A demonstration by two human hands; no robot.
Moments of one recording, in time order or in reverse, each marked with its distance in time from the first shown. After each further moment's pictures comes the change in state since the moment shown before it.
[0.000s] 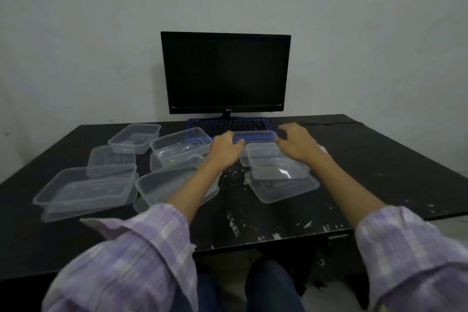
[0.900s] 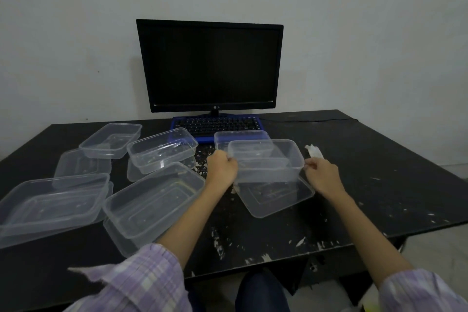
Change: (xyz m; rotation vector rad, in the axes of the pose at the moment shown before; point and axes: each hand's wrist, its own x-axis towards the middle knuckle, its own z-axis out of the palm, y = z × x) left_hand 0.014 -0.004 0.046 -0.089 0.048 -0.205; right_hand -0.023 0.090 0.021 0.222 0.140 0.404
